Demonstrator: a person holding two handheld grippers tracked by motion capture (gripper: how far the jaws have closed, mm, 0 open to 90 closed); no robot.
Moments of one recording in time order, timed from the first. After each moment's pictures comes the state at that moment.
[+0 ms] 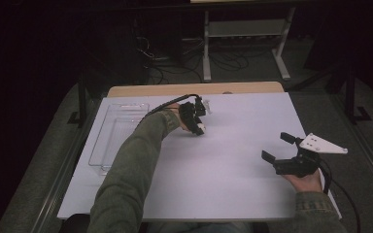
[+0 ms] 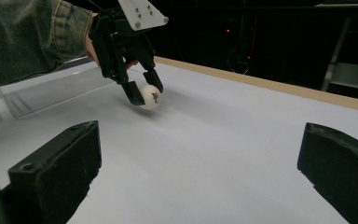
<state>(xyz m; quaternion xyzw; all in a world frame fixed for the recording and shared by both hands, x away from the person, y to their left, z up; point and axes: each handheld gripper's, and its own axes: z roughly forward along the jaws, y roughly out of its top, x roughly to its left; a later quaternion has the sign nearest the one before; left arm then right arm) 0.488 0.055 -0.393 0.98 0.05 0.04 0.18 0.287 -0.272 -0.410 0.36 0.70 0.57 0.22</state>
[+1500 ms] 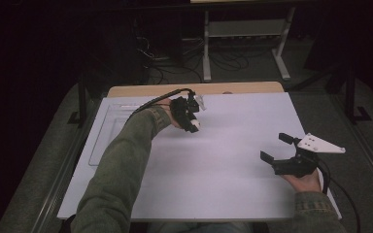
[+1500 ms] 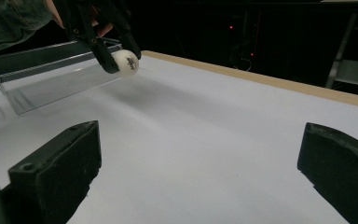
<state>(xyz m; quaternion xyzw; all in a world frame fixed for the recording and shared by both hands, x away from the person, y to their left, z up) 0.456 0.073 -0.341 0.98 0.04 0.06 0.18 0.289 -0.269 -0.411 0.36 0.71 0.57 0.22</state>
